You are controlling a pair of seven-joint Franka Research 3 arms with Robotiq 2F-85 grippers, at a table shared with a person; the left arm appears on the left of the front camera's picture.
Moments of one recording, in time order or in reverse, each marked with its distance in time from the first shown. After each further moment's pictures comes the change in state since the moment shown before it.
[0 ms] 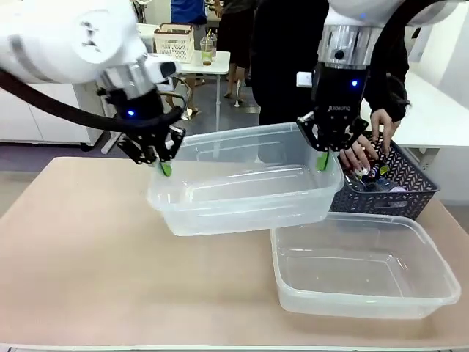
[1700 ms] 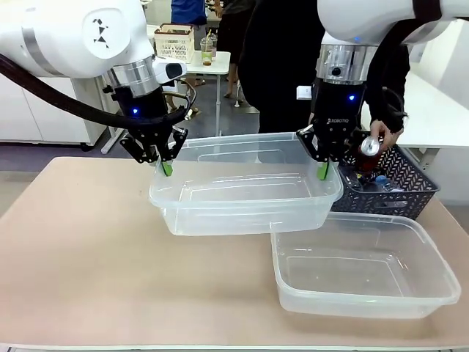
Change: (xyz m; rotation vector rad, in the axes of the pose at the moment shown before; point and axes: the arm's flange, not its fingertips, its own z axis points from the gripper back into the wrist) left arm 0.004 0.002 0.001 0.012 0.019 -0.008; right arm 0.006 -0.002 -0.016 0.000 0.009 -0.012
